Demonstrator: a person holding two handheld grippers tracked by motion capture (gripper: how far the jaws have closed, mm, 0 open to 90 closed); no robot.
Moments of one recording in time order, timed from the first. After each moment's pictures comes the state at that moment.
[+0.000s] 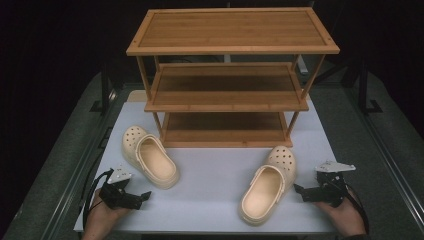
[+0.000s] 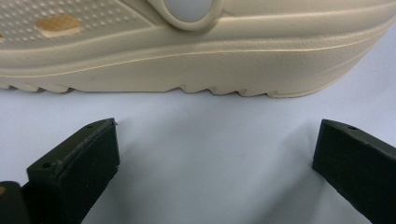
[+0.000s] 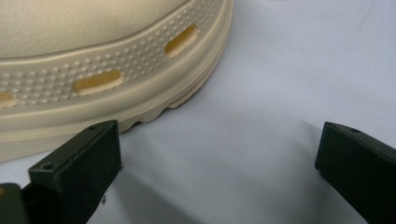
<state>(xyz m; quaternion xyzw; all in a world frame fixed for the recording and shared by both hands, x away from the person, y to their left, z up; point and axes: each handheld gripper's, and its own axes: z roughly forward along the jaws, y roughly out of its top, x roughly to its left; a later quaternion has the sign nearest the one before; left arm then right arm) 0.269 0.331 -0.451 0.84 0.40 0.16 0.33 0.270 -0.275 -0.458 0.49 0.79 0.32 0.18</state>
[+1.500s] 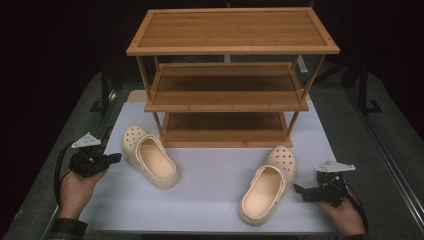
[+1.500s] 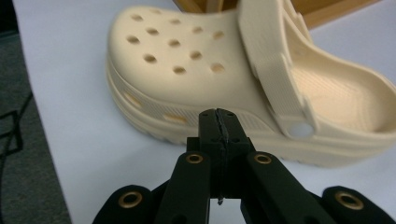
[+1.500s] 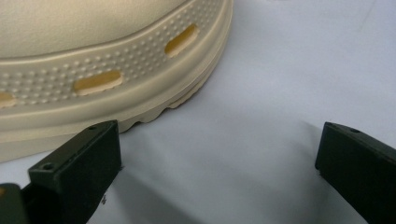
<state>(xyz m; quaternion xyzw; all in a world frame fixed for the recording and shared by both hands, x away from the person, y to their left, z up) 0.317 0.385 -0.369 0.80 0.46 0.17 0.35 0.271 -0.274 -0.459 0.49 0.79 0.32 0.18</state>
